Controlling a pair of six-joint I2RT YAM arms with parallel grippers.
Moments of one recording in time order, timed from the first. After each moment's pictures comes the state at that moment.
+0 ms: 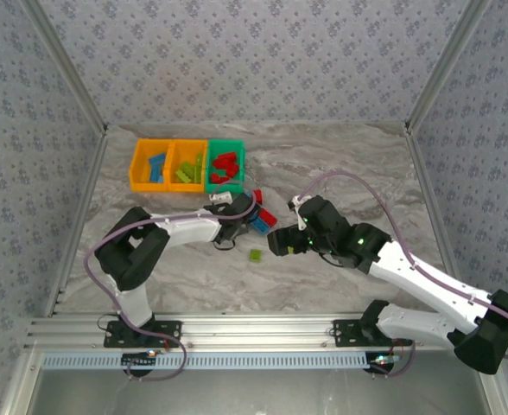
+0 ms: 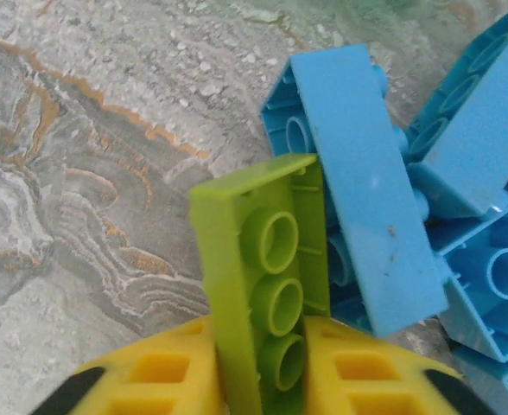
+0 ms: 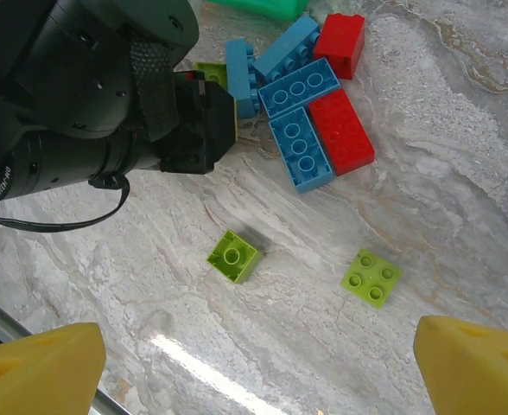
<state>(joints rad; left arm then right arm) -0.81 1.80 1.02 -0.37 -0.41 -1.01 0.86 1.04 0.91 -0.66 0.05 0.46</state>
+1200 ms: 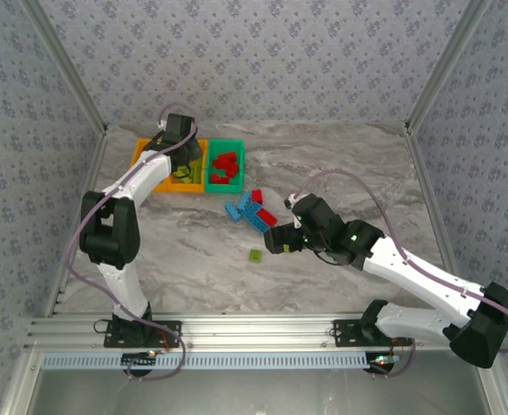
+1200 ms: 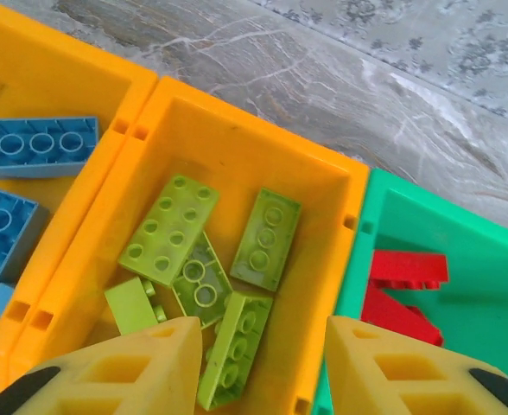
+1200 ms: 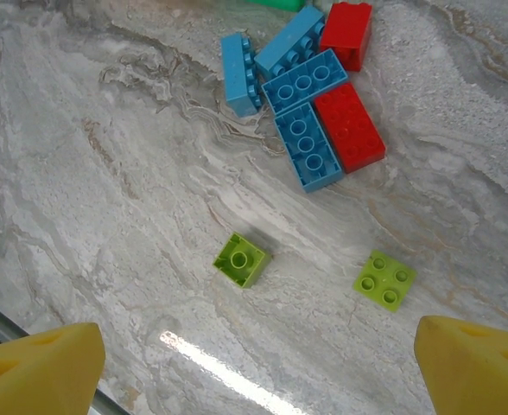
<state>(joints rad) -0.28 1.85 1.53 -0.47 -0.19 -0.58 0.86 1.09 0.93 -0.65 0.07 0.49</state>
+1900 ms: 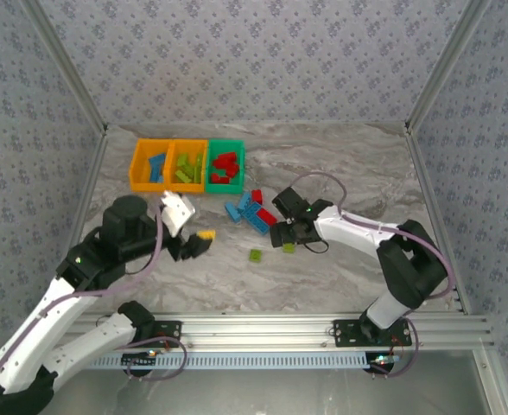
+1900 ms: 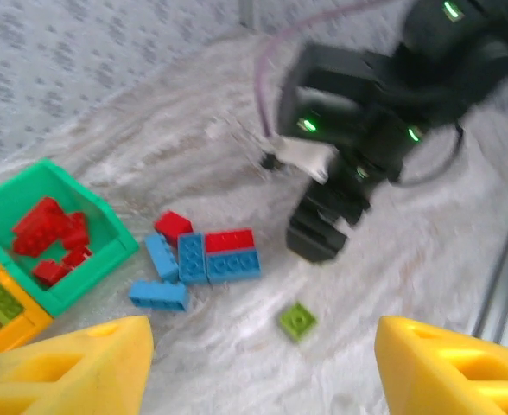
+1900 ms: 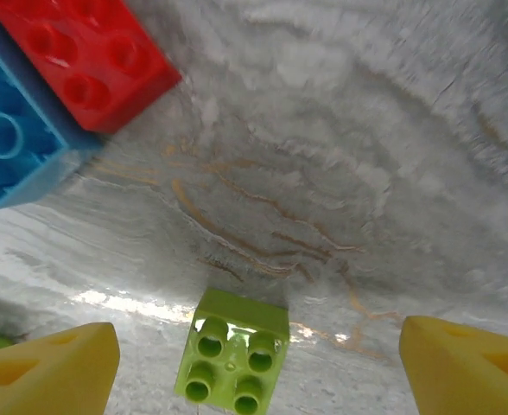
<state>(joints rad) -0.68 0.71 0.92 -0.72 0.28 0.21 0.72 1.63 0.98 -0.63 0.12 0.54</state>
